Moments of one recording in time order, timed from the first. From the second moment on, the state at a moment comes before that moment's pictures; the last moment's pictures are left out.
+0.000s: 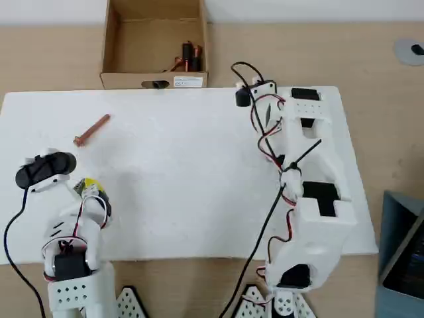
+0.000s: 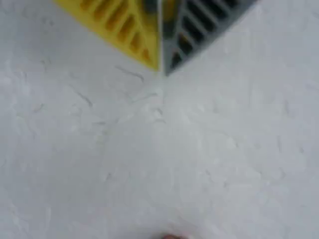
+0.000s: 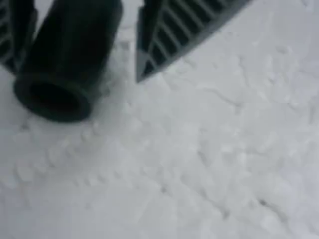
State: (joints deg) left arm -13.8 -103.8 96.4 51.5 5.8; right arm 0.4 22.4 2.3 75.4 23.3
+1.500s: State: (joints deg) left arm -13.8 -103.8 96.4 51.5 5.8; right arm 0.2 -21.6 3.5 101.1 22.2
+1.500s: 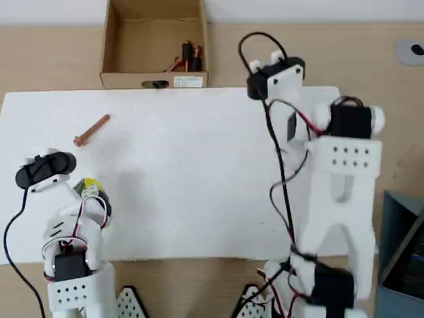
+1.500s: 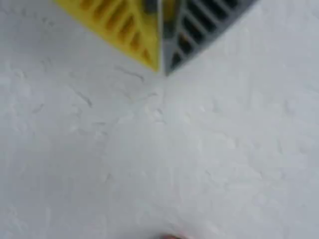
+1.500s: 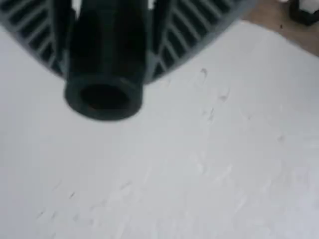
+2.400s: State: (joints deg) left arm -9.9 -87.5 70.7 61.6 -1.6; right arm 11.5 -37.5 19.5 101.1 27.6
